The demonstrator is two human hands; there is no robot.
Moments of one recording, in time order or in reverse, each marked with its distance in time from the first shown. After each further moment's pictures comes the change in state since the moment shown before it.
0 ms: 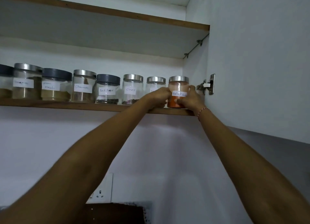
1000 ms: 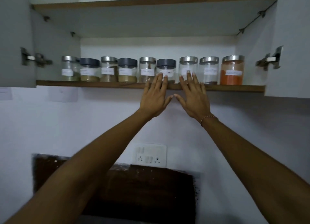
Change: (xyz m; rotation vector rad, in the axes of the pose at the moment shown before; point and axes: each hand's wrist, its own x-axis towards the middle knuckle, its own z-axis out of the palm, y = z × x) left_hand -0.173 -0.120 -0.102 1.297 0.561 0.163; right_hand -0.126 -0.072 0.138 -0.565 0.088 -0.626
